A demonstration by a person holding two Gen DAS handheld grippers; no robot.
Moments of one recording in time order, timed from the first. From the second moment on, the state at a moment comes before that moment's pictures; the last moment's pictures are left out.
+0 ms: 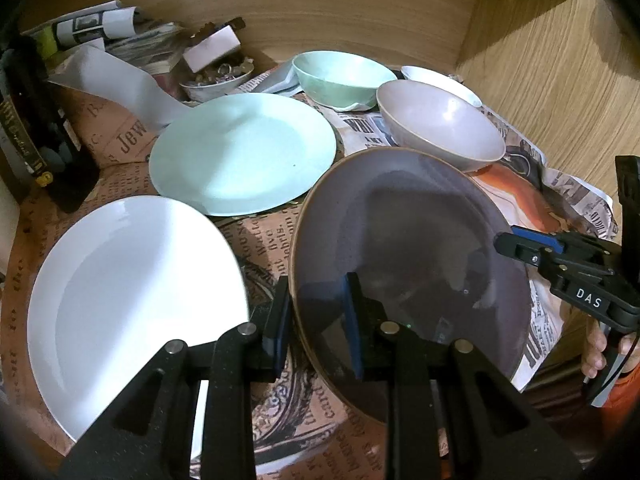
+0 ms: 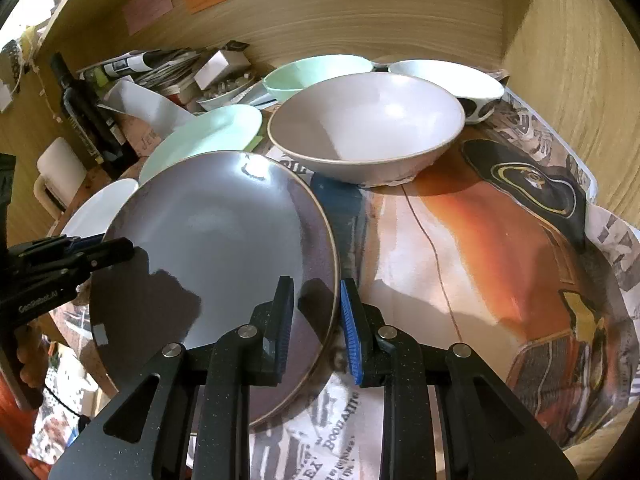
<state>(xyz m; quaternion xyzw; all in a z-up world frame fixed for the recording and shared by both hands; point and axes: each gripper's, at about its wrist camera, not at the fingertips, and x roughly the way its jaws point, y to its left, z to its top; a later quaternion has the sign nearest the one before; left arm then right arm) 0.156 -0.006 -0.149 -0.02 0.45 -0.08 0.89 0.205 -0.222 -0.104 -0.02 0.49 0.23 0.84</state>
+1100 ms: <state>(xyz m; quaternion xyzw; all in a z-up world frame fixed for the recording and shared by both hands) 0.154 -0.001 -0.126 -0.02 0.41 -0.07 0.91 0.193 -0.231 -0.076 -0.04 0.44 0.21 0.87</state>
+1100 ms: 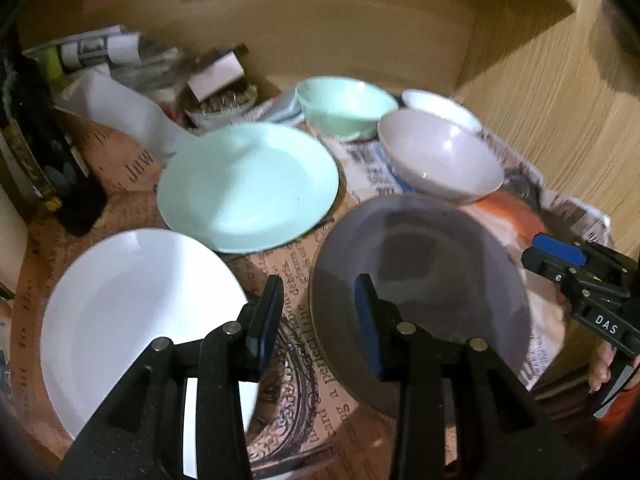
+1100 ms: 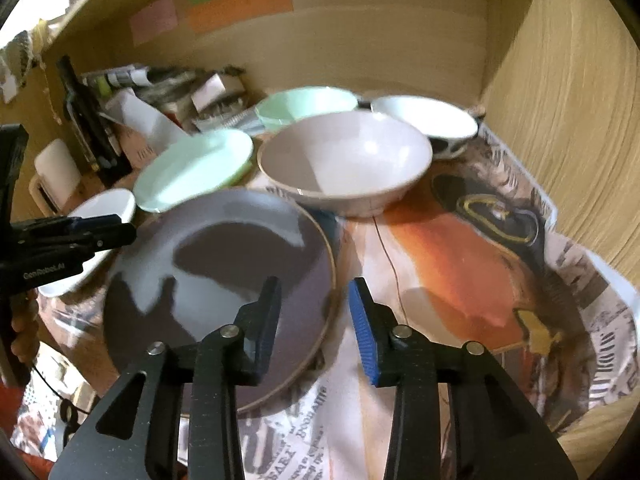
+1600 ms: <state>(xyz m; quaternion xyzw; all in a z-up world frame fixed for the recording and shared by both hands) 0.094 0.036 -0.070 -0.02 0.31 -0.04 0.95 0.166 -0.189 -0.031 -0.03 0.36 0.26 0.89</state>
